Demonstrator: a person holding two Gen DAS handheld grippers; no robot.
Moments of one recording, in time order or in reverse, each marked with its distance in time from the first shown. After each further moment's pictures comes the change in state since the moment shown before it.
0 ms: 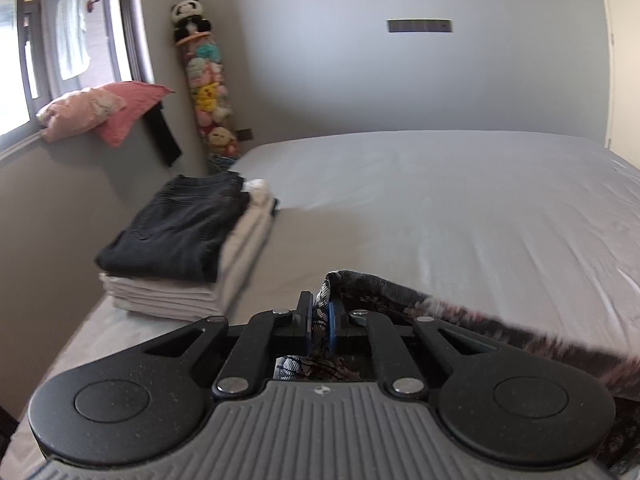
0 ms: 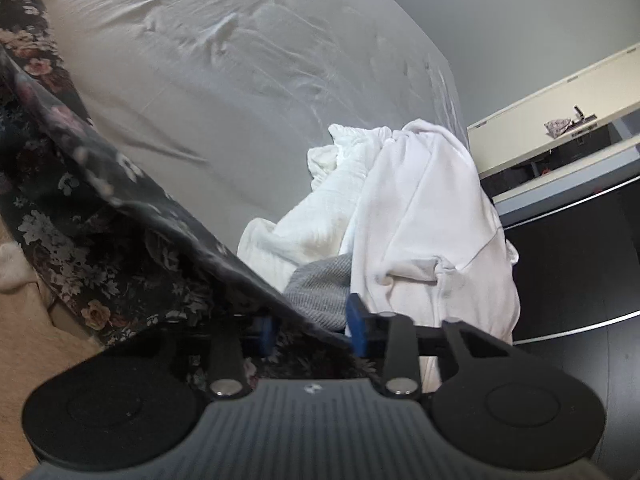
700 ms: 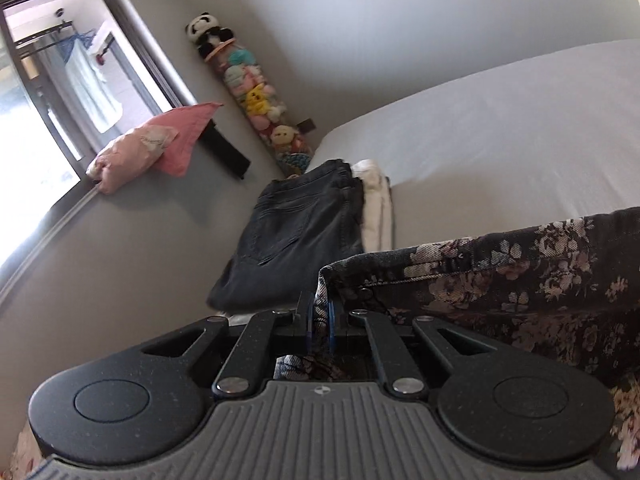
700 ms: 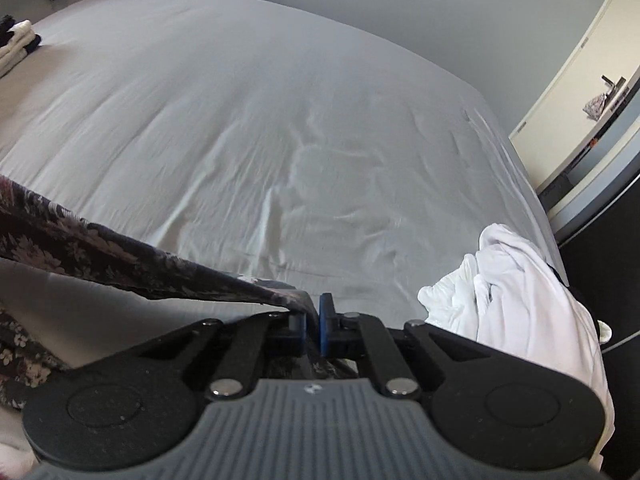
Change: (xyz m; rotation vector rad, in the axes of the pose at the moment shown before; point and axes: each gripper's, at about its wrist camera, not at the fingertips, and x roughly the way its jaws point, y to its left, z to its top) left arm 0.078 0.064 0.027 0.268 0.066 0.241; right arm 0.015 0.028 0.200 0.235 -0.135 0.177
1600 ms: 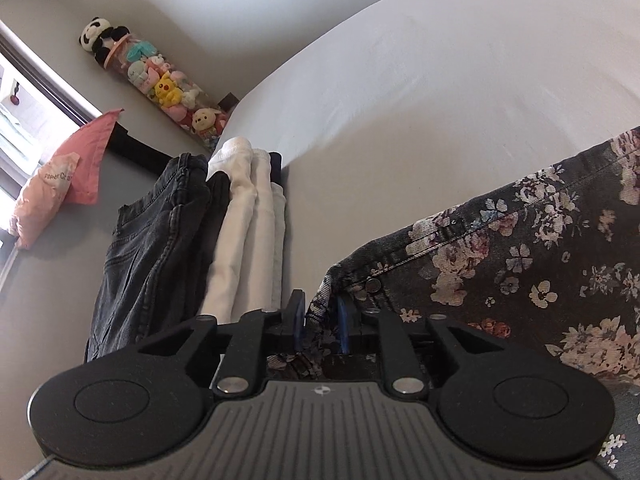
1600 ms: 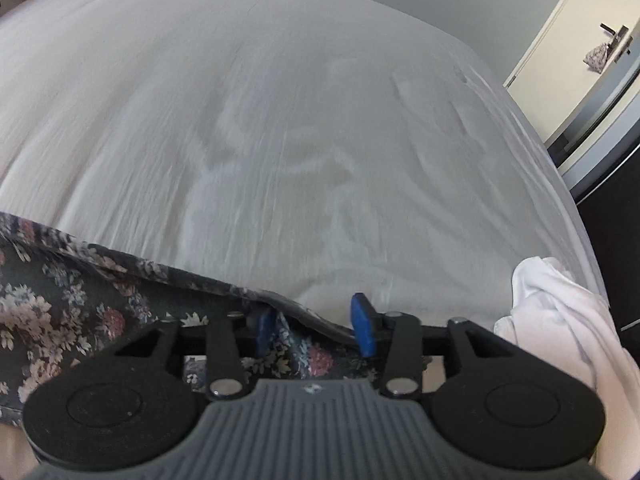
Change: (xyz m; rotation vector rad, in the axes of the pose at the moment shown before) left arm 0.183 -0.132 0.026 0.253 0.118 -0.070; right arm 0.172 -0.077 0.082 0.176 0.032 0.018
